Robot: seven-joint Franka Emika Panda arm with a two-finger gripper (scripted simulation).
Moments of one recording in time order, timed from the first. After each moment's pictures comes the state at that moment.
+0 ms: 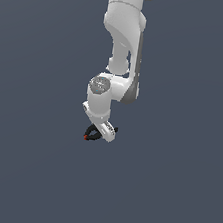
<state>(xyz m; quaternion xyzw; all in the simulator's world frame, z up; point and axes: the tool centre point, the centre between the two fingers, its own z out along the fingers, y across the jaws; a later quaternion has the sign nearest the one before) -0.023 -0.050 0.043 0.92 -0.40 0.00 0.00</state>
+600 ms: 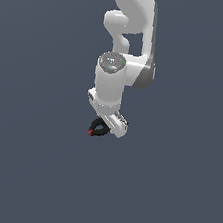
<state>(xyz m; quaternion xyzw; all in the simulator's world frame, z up) 0.002 -0.017 0.144 0.92 -0.40 0.00 0.00</state>
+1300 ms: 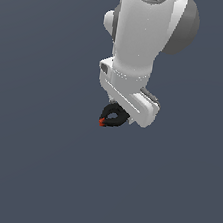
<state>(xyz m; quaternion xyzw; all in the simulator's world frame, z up) 0.039 0.030 0.288 0.92 -0.40 0.00 0.00</state>
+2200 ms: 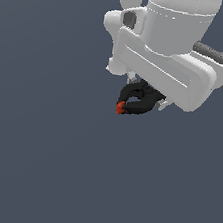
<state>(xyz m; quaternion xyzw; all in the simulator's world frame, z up) 0.074 0.071 0.405 0.92 -0.40 0.00 0.00</state>
